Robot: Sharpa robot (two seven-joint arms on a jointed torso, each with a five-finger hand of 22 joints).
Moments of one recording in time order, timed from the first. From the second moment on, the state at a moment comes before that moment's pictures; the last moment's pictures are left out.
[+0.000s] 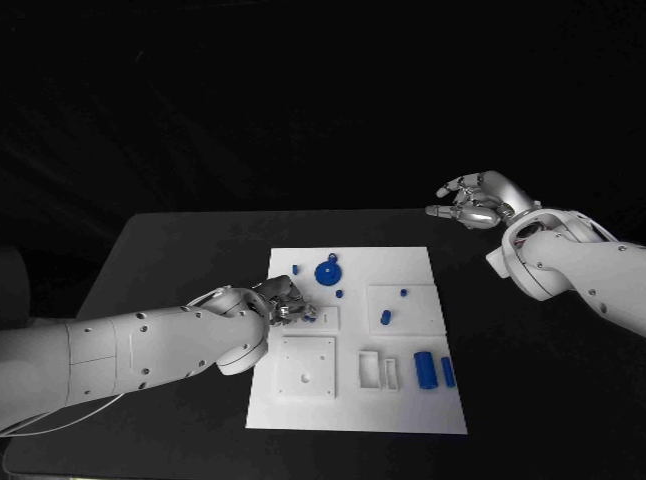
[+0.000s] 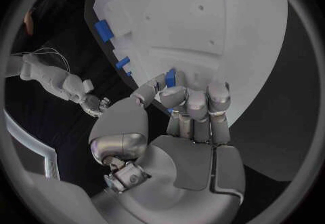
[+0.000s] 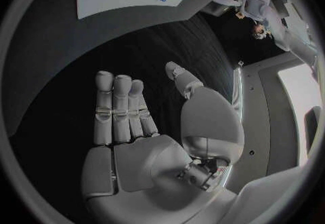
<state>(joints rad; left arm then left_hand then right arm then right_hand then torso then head) 1.19 -0.69 -0.24 1.41 -1.05 -0.43 -0.39 0.79 0.03 0.63 -0.27 0.37 1.08 0.06 0.36 0.88 1.42 -0.11 1.08 0.78 1.20 -0.16 1.48 0.77 0.08 1.07 -0.19 1.24 1.31 1.29 -0.74 -0.05 1.21 -1.02 -0.54 0.04 0.94 -0.24 0.49 -0.15 0.28 0.82 0.16 0.26 0.45 0.99 0.05 1.01 0.95 1.16 -0.06 1.01 0.90 0.19 1.11 0.00 0.82 1.23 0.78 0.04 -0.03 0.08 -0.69</state>
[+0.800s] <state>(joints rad) 1.19 -0.69 -0.24 1.40 -1.06 -0.40 -0.40 0.81 0.01 0.63 -0.27 0.37 1.08 0.06 0.37 0.91 1.42 -0.11 1.08 0.78 1.20 -0.16 1.48 0.77 0.09 1.07 -0.19 1.24 1.31 1.29 -0.74 -0.05 1.21 -1.02 -0.54 0.04 0.94 -0.24 0.49 -0.15 0.28 0.82 0.16 0.26 0.45 0.99 0.05 1.01 0.95 1.16 -0.06 1.01 0.90 0.19 1.11 0.00 0.82 1.23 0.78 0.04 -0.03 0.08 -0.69</state>
